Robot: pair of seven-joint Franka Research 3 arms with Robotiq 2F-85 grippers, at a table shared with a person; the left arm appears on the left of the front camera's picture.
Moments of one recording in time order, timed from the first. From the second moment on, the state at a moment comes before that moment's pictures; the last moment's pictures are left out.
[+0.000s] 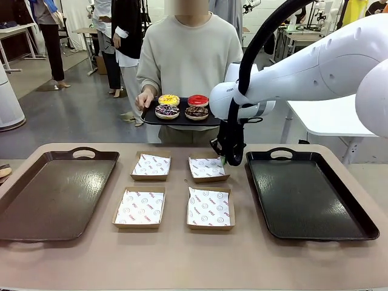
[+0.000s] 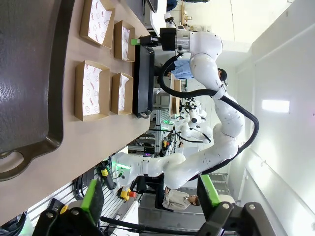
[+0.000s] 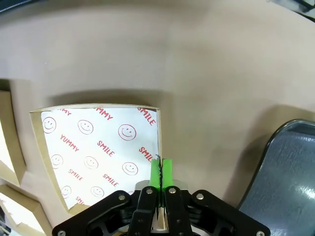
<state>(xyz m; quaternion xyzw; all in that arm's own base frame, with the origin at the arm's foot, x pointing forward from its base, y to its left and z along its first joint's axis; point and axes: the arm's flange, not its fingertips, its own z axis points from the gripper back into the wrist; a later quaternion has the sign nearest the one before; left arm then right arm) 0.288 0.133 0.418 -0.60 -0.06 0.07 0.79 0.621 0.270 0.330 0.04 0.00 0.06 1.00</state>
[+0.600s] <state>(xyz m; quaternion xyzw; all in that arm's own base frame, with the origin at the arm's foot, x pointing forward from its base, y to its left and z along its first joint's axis) 0.288 0.133 0.418 -0.60 -0.06 0.07 0.79 0.584 0.280 0.398 0.05 0.02 0.00 1.00</state>
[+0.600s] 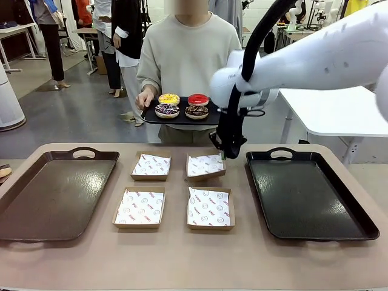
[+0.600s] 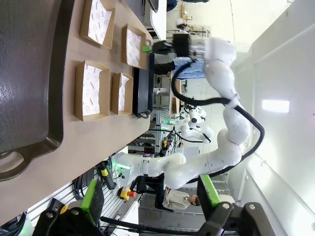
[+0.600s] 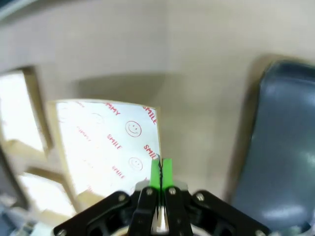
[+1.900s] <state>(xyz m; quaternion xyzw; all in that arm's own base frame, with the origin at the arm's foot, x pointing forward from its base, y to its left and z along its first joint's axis) 0.288 0.133 0.418 -0.60 -0.06 0.07 0.79 0.561 0.259 0.561 0.07 -0.03 -0.01 1.00</state>
